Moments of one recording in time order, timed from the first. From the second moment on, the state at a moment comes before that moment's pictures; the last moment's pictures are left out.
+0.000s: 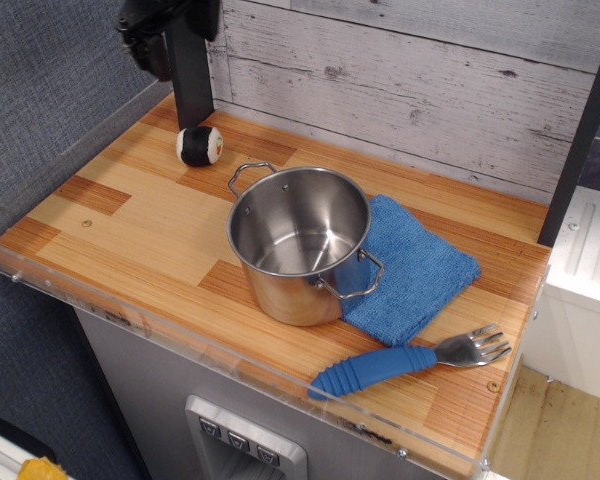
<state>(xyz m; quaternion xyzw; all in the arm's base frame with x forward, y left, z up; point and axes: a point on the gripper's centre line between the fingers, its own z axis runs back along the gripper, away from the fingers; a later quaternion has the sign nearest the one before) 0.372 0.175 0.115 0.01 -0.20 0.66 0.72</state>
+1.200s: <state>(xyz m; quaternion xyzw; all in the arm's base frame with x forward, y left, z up) 0.362 0.166 0.051 0.08 -0.14 0.57 0.81</state>
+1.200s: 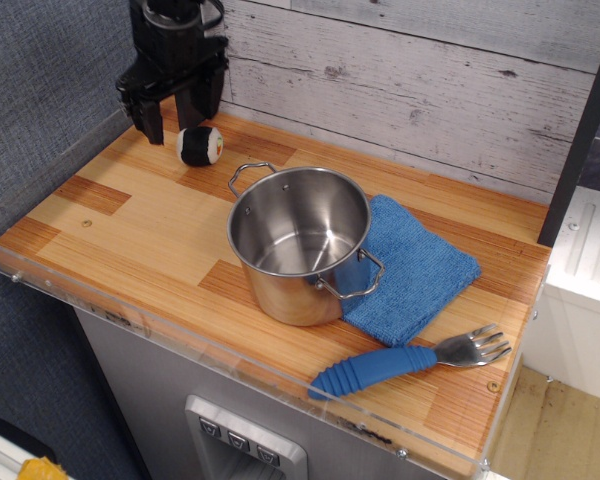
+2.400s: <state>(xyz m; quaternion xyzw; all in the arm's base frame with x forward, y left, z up) 0.375 0.152 0.016 0.09 -0.11 0.54 0.83</state>
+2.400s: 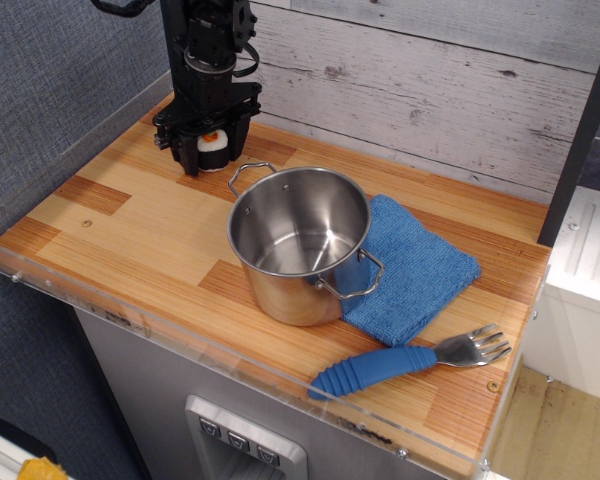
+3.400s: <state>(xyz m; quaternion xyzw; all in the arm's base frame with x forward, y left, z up) 0.369 0.173 0.045 0.04 -0.12 0.57 0.81</state>
